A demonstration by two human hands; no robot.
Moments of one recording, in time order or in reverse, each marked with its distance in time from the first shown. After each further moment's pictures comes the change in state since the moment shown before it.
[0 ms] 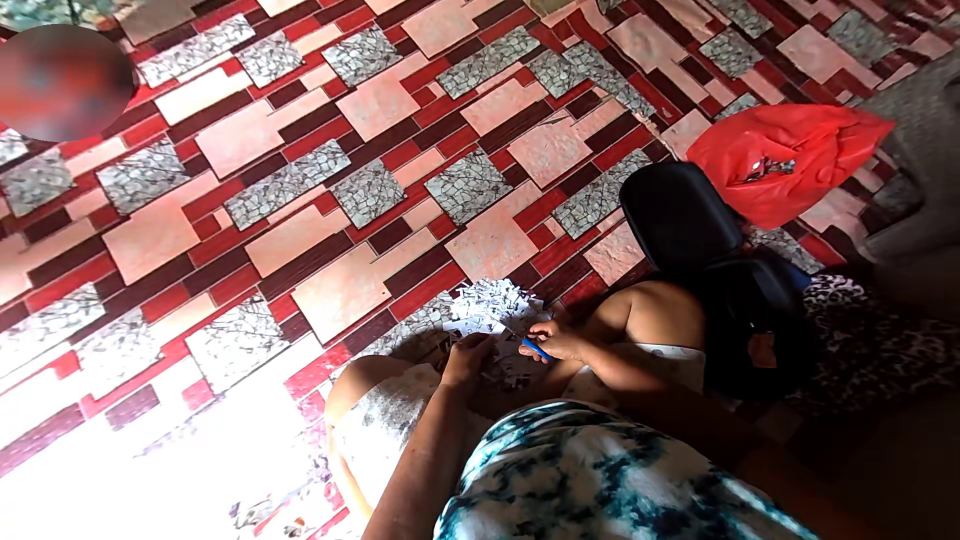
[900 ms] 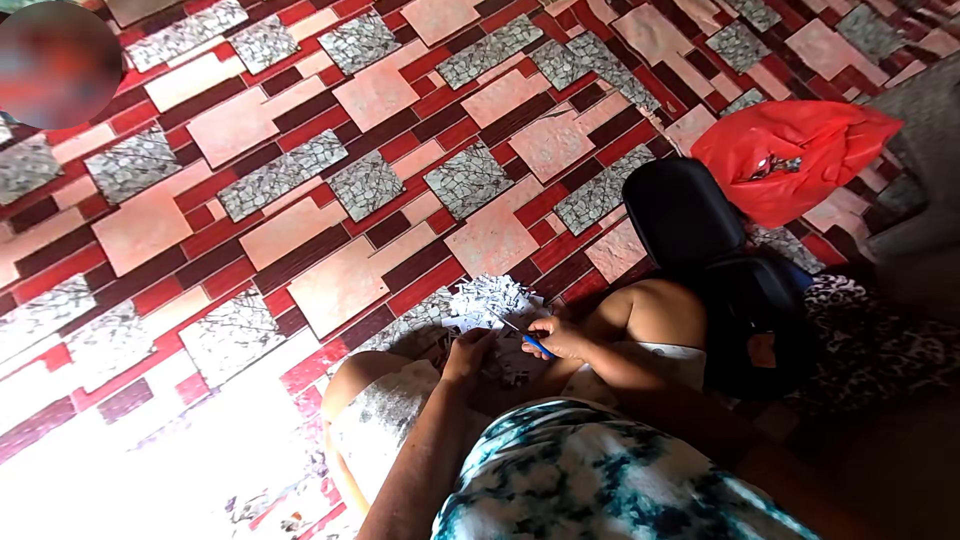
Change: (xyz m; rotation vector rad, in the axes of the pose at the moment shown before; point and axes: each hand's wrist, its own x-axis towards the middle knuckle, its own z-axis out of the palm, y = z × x) left_hand 0.004 -0.001 0.004 -0.032 0.011 -0.015; right_hand 0.002 0.003 0.000 0.013 0.036 -0.032
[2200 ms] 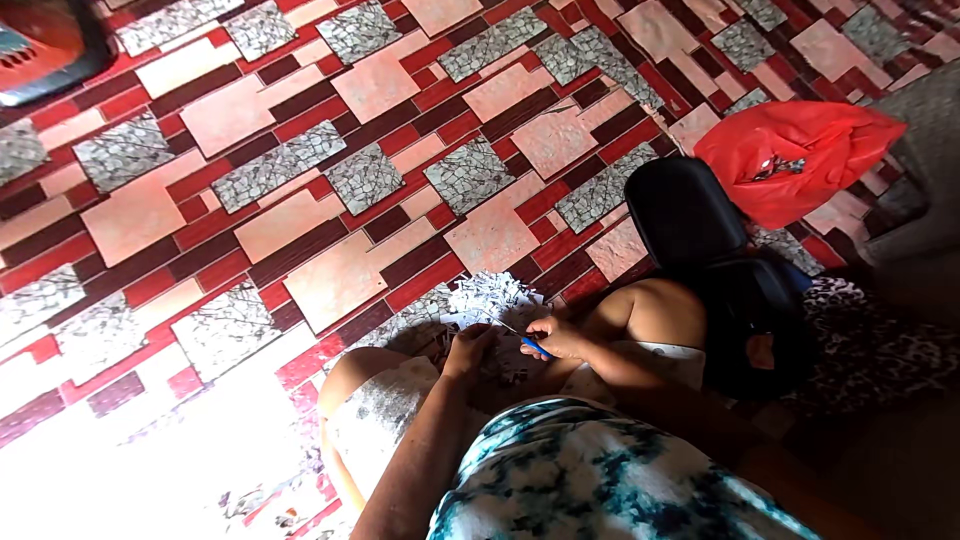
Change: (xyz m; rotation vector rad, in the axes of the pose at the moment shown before) left_hand 0.002 0.002 0.003 -0.043 -0.010 -0.013; right_hand 0.000 -0.001 0.001 -0.029 -0.047 0.022
